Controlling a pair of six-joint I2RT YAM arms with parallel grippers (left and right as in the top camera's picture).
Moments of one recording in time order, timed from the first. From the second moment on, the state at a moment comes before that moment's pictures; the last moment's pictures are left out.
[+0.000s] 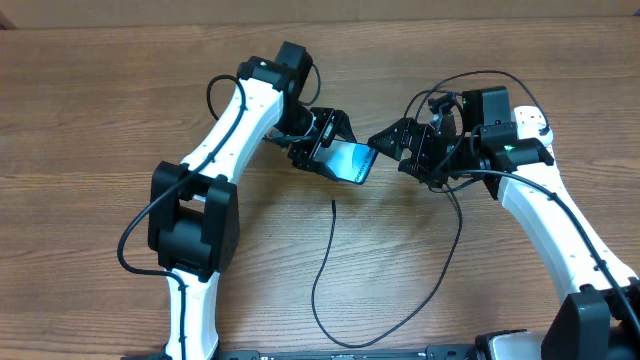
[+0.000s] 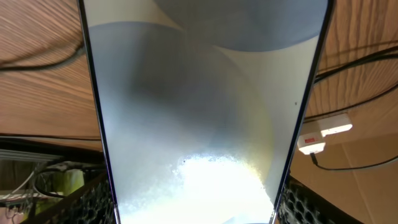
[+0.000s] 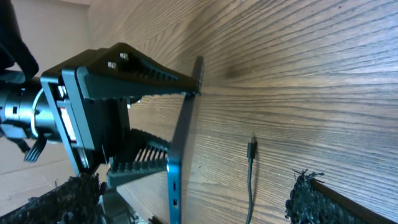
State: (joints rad) left arm -0.37 2.18 1.87 -1.19 0.73 -1.45; right arm 0.14 1.53 1.10 -0.57 -0.73 0.59
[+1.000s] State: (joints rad) left arm -0.46 2.18 1.87 -1.14 0.76 -1.62; right arm 0.24 1.53 1.10 -0.68 -0.56 0.55
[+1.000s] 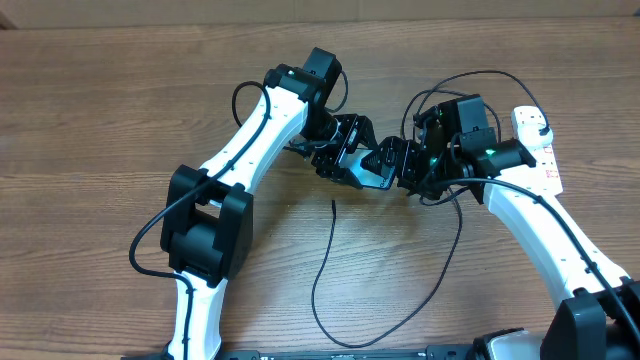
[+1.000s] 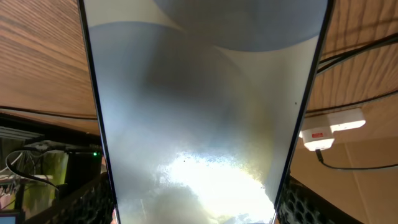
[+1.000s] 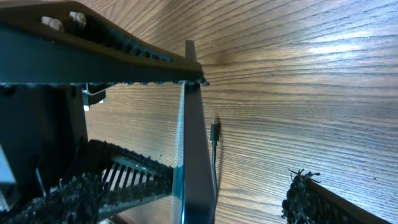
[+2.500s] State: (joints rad) left arm -0.50 2.18 1.87 -1.12 0.79 -1.65; right arm 0.24 1.53 1.10 -0.68 -0.51 0.57
